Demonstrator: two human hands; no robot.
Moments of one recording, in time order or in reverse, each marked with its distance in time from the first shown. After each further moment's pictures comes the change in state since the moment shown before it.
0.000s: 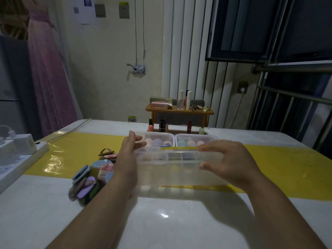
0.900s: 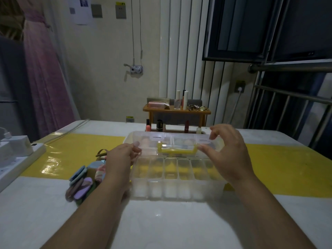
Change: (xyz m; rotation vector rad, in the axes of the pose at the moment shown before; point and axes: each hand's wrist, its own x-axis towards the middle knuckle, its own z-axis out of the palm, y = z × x) left_hand 0.020 -0.011 -0.012 0.049 0.116 0.019; right_hand 0.008 0.003 0.014 -0.006 0.347 -0.024
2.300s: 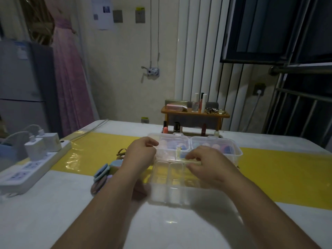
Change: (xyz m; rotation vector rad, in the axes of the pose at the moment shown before) left_hand 0.001 0.032 -0.013 0.737 -0.120 0.180; right_hand 0.003 -0.057 0.040 -0.110 -0.683 0.104
